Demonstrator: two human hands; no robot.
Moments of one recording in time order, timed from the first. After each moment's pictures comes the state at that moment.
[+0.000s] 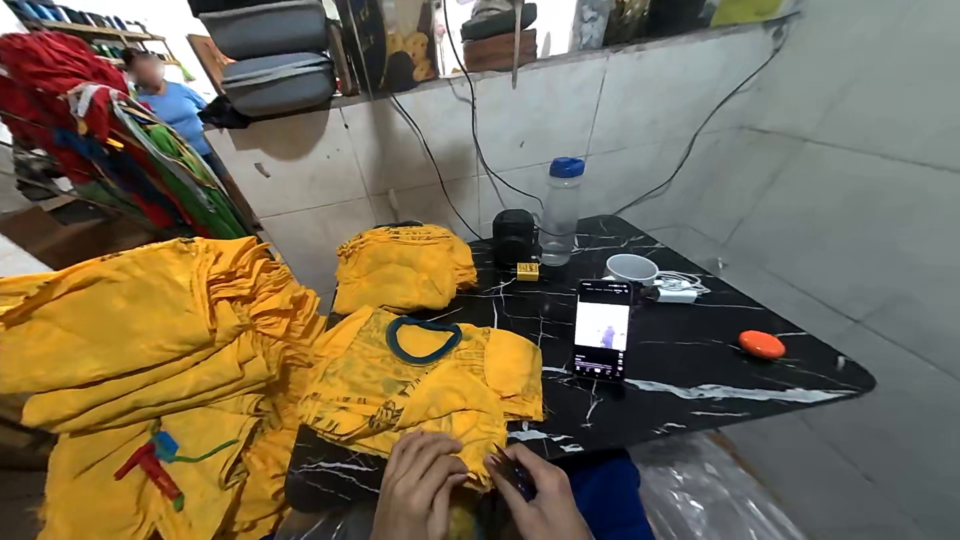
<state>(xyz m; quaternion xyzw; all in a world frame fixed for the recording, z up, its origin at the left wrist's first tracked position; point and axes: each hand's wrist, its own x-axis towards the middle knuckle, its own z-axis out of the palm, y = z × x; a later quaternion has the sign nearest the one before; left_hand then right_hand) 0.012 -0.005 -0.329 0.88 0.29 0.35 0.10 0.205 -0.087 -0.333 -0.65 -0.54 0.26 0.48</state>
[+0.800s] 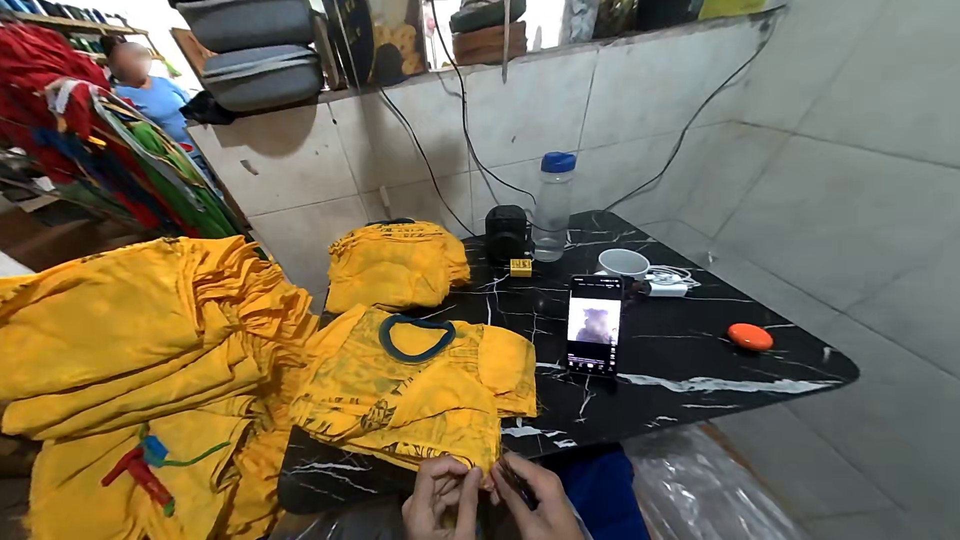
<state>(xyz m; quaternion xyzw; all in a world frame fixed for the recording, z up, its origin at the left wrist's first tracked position) 0.064 -0.056 -0.323 0.64 0.32 0.57 0.39 0.208 -0.094 -0.337 -0.53 -0.55 0.34 0.55</state>
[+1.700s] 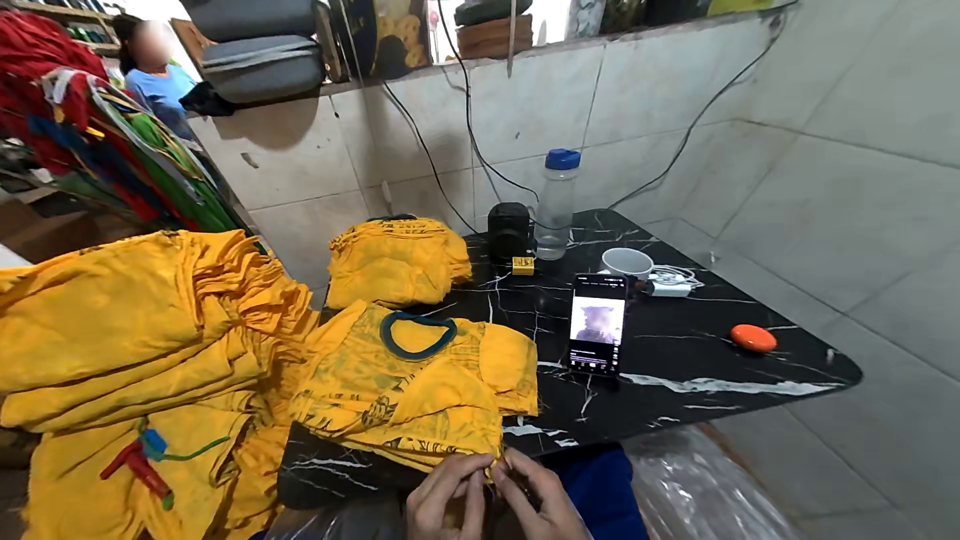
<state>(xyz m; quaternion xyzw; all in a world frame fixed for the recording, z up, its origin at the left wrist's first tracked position) 0.056 -0.045 -0.327 0.73 0.28 0.51 0.34 0.210 -0.095 -0.324 -0.53 -0.56 0.37 0.52</state>
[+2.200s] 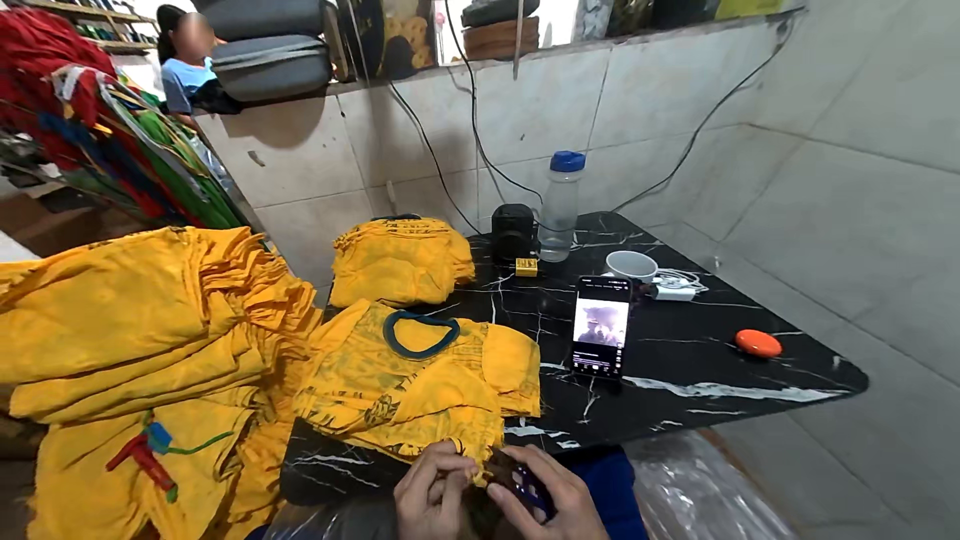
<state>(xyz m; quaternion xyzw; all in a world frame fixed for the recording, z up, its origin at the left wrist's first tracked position) 0.048 -0.030 -0.340 0.69 0.28 0.58 0.34 0.219 -0.103 -0.322 -0.59 -0.61 0.21 0.48</state>
